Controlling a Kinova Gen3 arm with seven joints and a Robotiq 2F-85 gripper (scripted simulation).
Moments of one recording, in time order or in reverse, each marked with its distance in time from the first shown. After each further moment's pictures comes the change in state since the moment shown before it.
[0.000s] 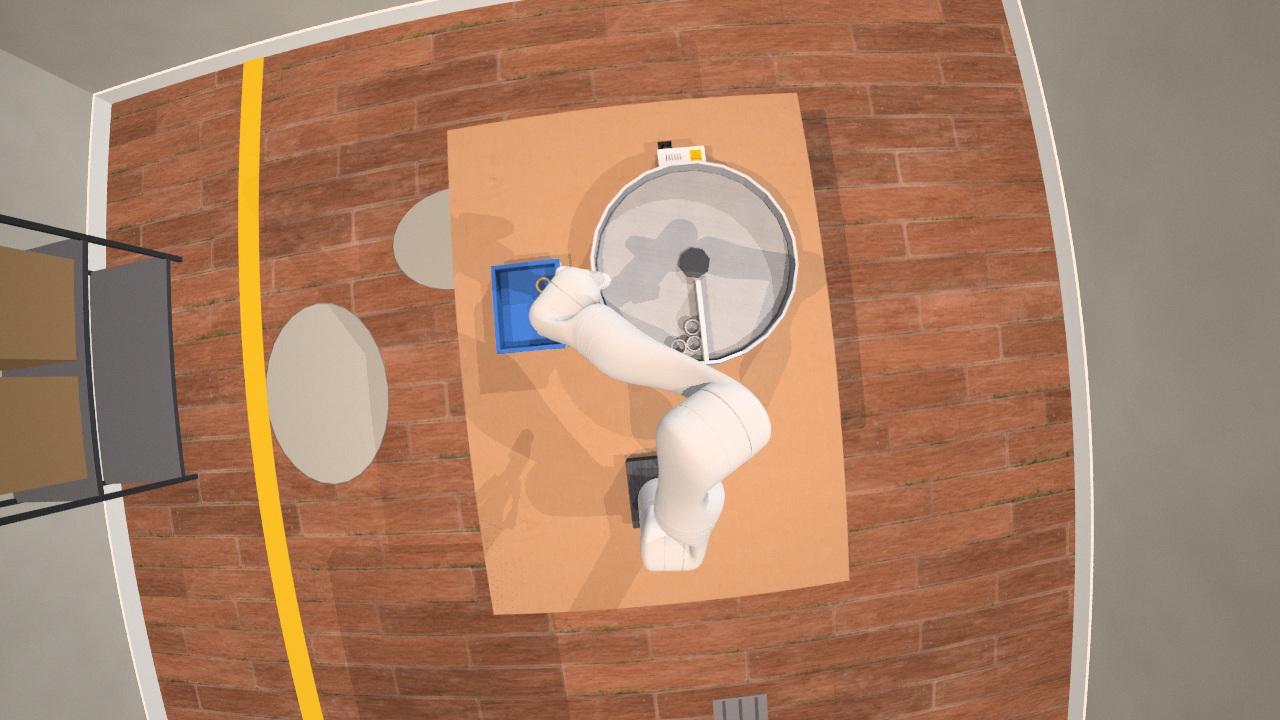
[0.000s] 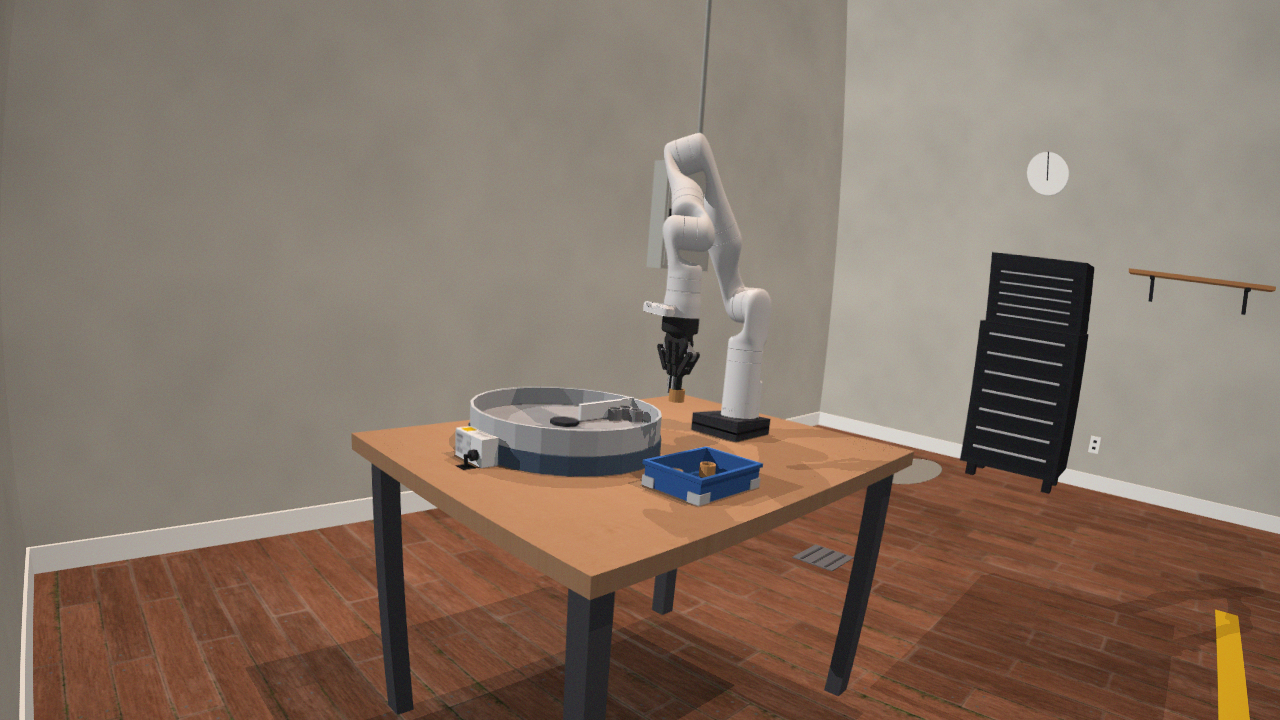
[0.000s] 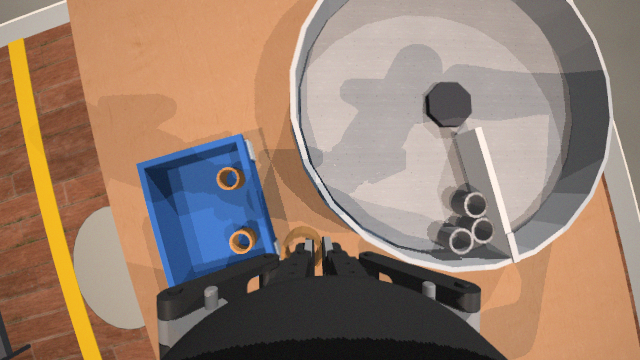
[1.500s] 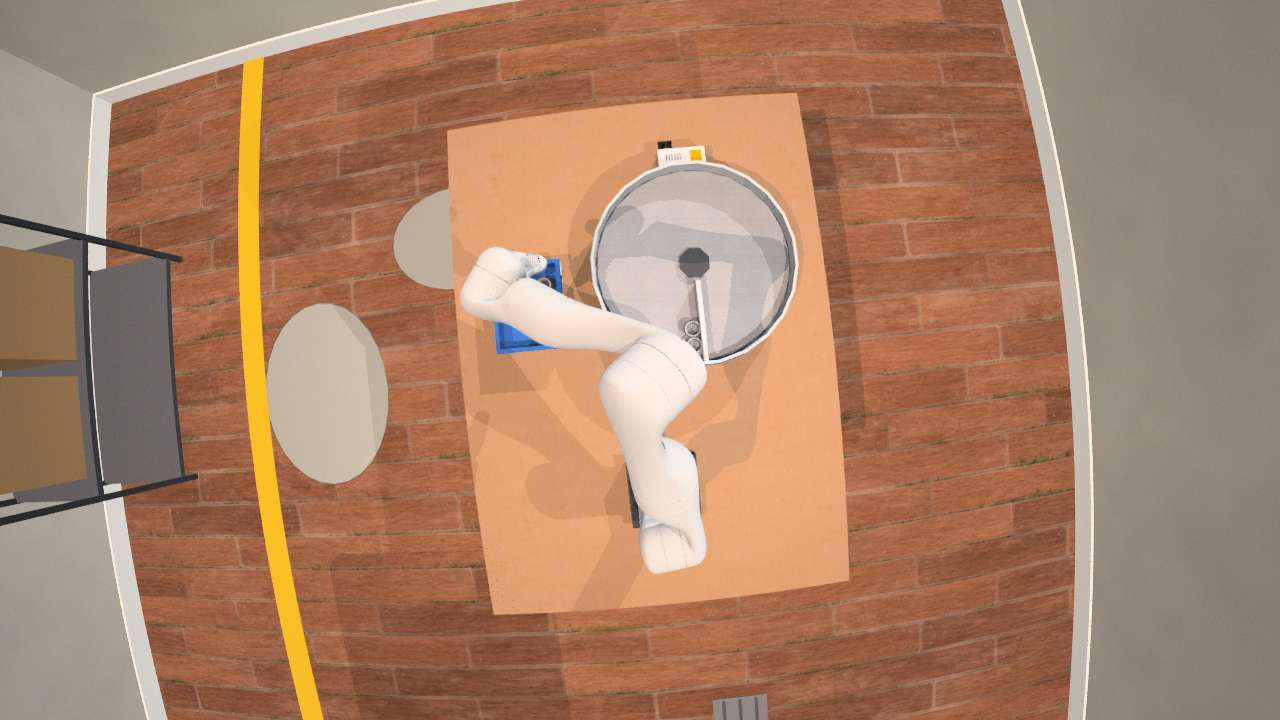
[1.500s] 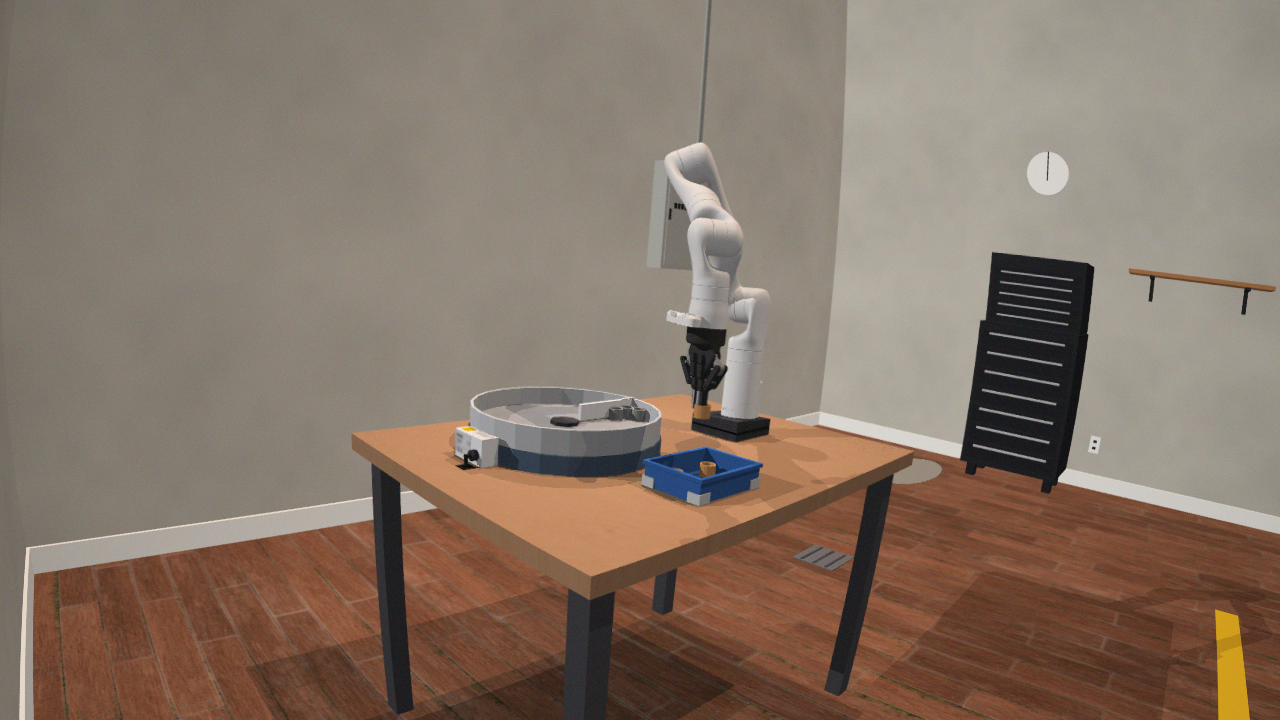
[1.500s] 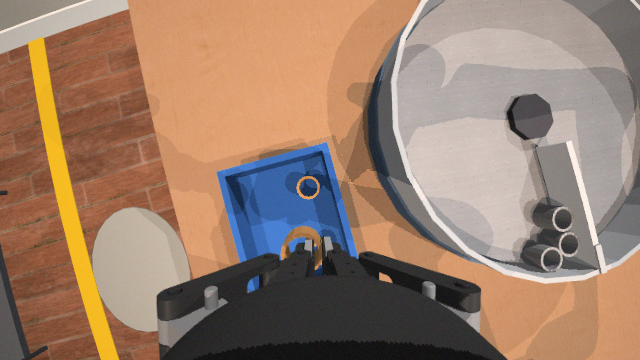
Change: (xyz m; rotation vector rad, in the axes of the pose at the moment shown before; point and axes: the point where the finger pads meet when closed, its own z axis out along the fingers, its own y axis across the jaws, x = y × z) arm 0.013 -0.112 0.007 0.005 0.004 -0.010
